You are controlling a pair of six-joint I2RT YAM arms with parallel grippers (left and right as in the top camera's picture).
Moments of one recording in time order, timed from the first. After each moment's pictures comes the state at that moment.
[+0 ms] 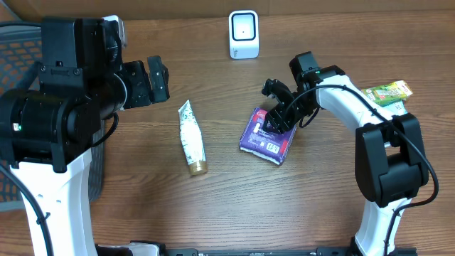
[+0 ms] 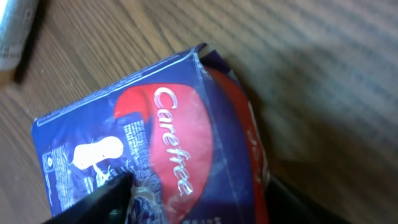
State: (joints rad) left arm -0.13 1.51 2.22 -1.57 -0.01 -0.28; right arm 0.29 2.06 1.47 -0.87 -0.50 -0.46
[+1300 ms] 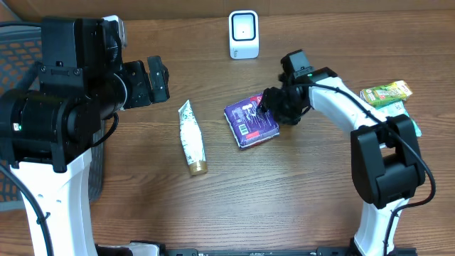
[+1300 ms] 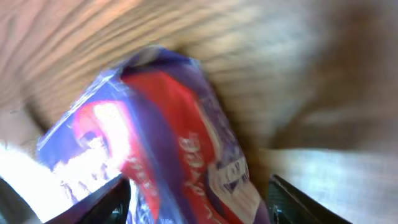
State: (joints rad) left arm -0.13 1.51 2.22 -1.57 -0.01 -0.28; right arm 0.33 2.06 1.47 -0.71 -0.42 0.54
